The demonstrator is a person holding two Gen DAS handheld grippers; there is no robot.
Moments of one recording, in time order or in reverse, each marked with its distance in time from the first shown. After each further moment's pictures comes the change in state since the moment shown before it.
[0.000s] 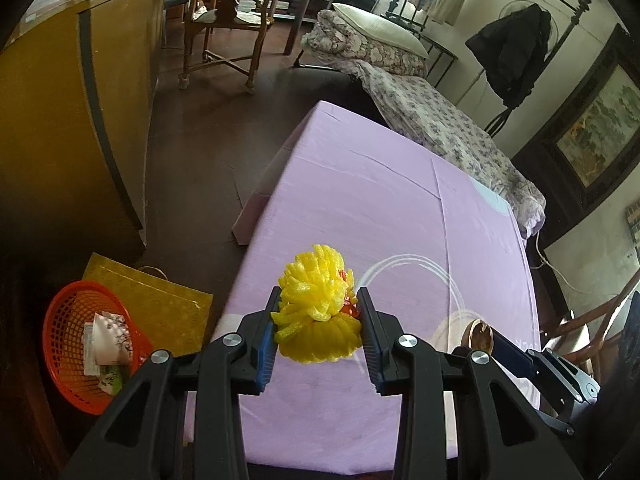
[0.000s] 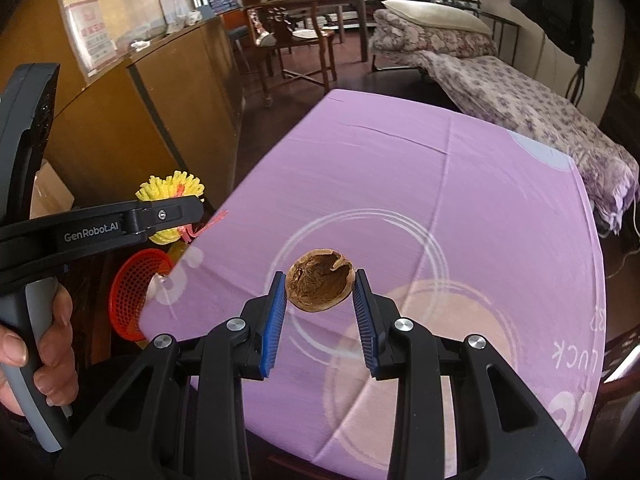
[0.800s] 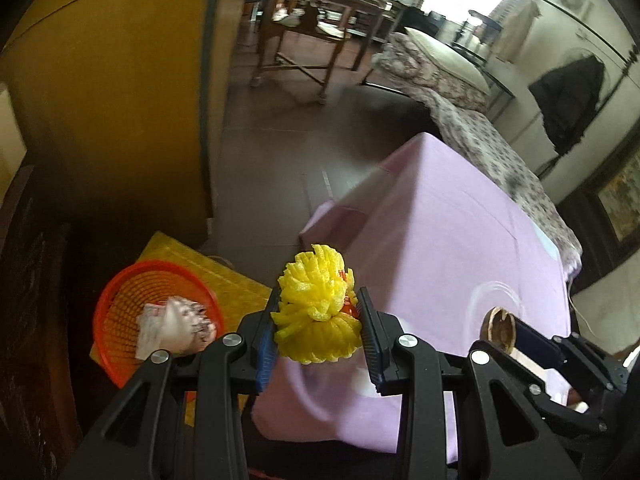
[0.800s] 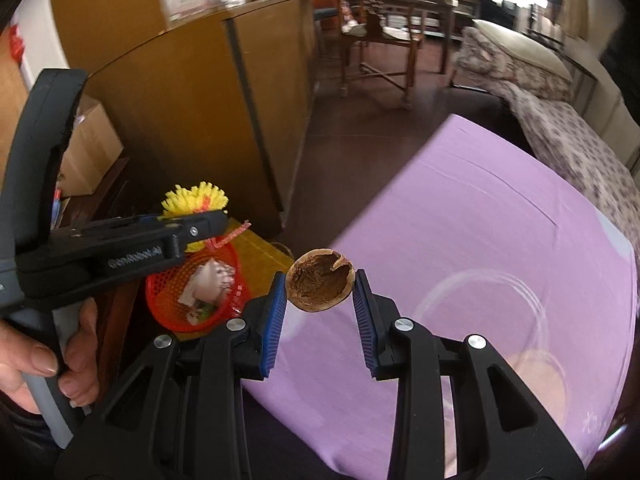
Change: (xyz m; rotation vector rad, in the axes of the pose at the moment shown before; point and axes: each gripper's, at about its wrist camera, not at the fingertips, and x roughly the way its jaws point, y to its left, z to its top) left arm -0.036 0.123 -0.007 -0.179 -0.056 0.134; right arm 0.025 0.124 0.033 -0.251 0.041 0.129
